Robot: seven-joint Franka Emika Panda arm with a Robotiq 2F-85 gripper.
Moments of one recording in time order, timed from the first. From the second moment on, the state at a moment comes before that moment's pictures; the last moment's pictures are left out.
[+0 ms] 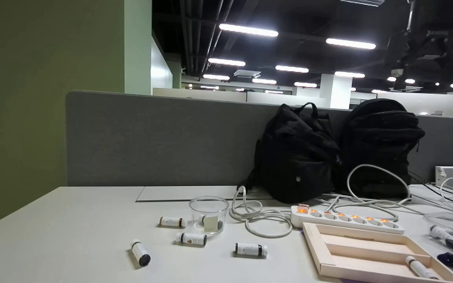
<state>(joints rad) -0.13 -0.59 -0.04 -2.58 -0.08 2.10 0.02</state>
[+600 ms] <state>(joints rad) -0.20 -0.22 -0.04 -2.41 -0.18 2.47 0.07</state>
